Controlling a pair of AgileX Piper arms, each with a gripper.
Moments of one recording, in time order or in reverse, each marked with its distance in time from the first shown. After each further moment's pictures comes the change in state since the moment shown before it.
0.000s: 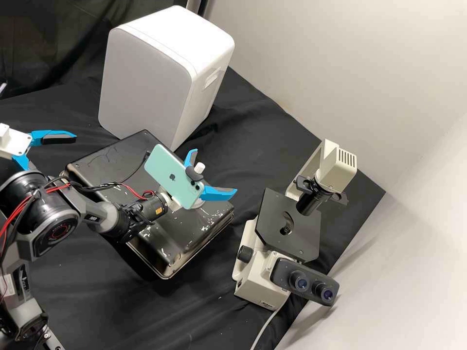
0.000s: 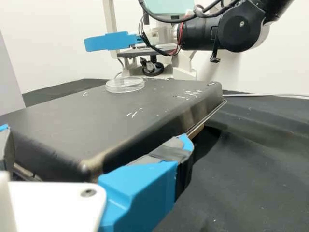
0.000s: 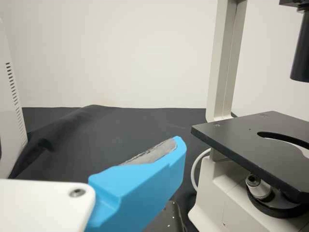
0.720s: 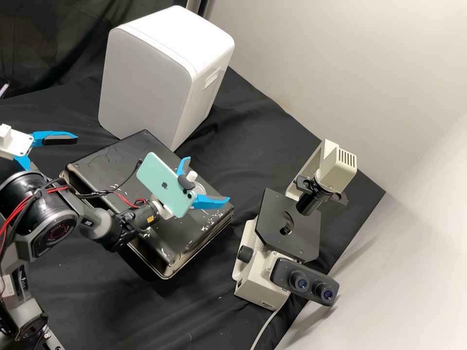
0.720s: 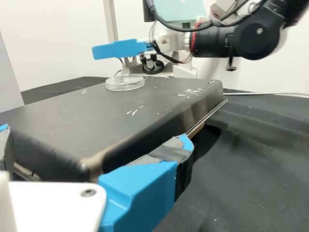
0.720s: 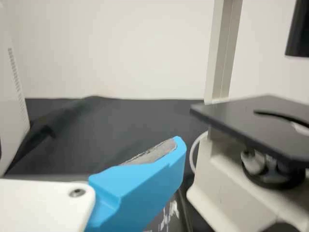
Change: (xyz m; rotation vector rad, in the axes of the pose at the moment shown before) left arm 0.003 -0.001 -0.002 -0.003 0.000 -0.005; right arm -0.025 -0.011 0.013 -0.003 -0.022 -0.019
